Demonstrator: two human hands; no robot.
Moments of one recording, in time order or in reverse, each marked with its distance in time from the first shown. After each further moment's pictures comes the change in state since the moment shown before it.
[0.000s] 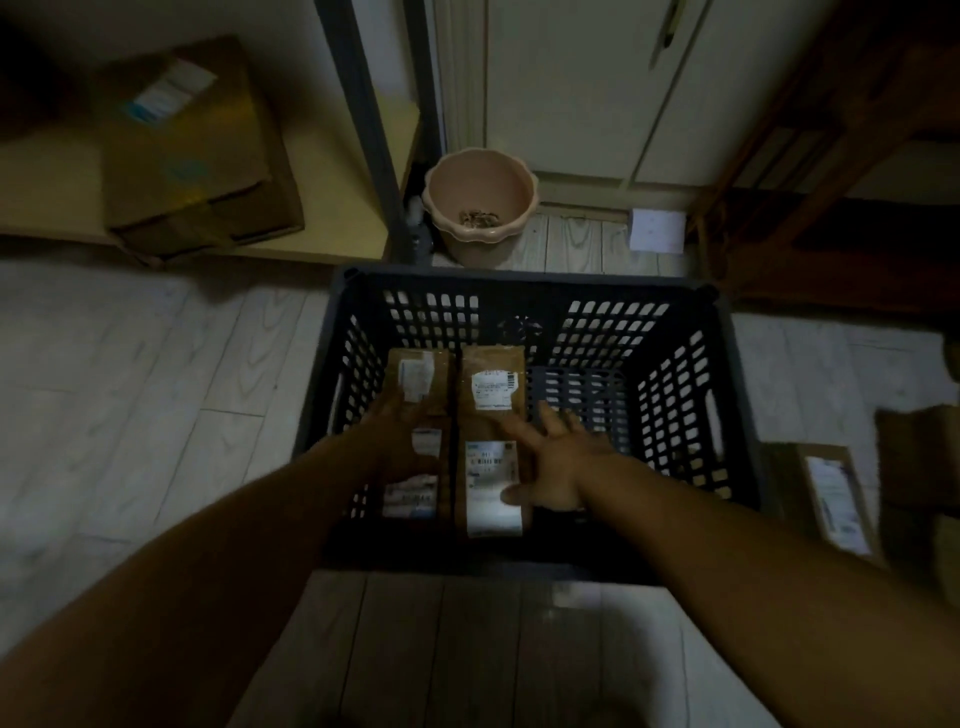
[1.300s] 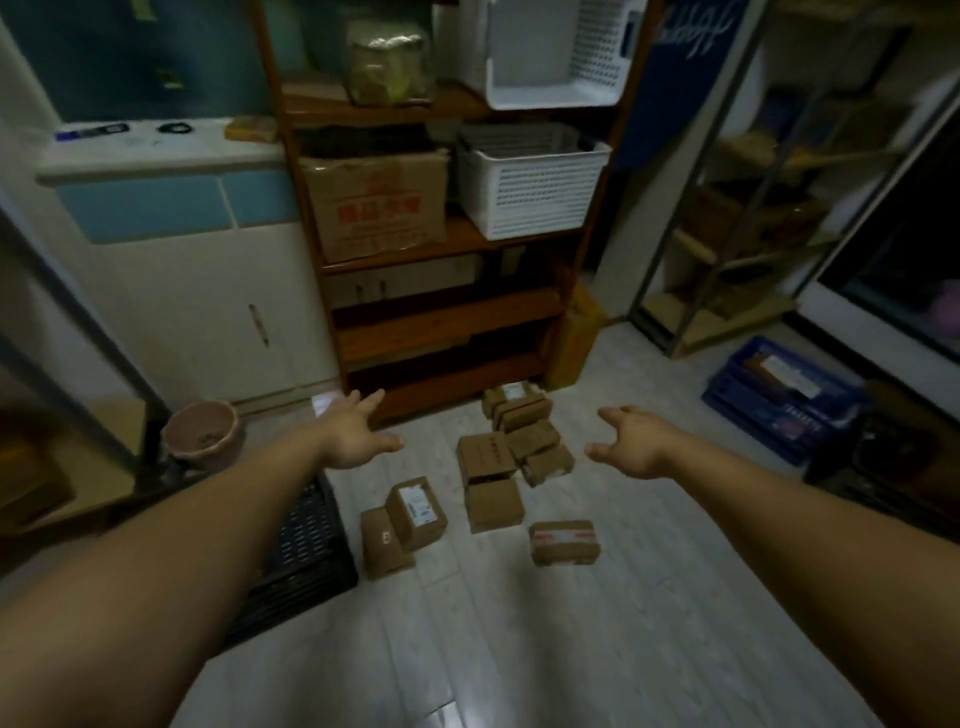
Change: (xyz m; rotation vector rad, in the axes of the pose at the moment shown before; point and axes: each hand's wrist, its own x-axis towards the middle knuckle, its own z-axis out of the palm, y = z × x) left_hand -0.574 0.543 -0.150 0.075 0.189 0.415; right_hand -0.865 0.280 -0.068 0.388 0.476 0.684
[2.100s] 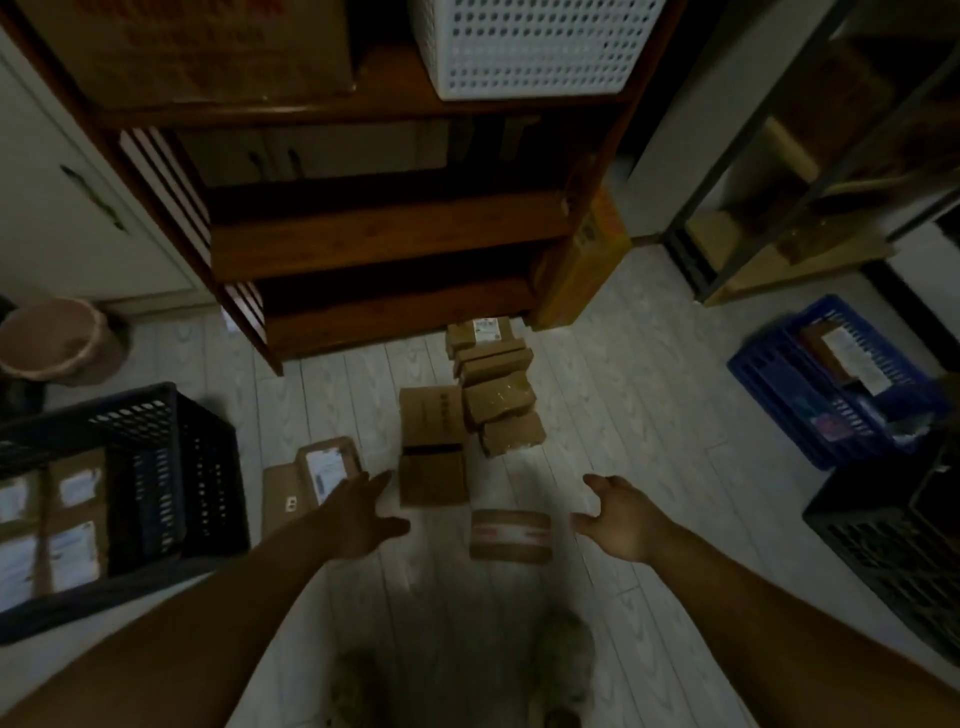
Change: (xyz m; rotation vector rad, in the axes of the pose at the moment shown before) left_hand 0.283 0.104 0.191 -0.226 -0.315 -0.132; right_hand 0.323 0.148 0.089 0.110 -0.389 -0.005
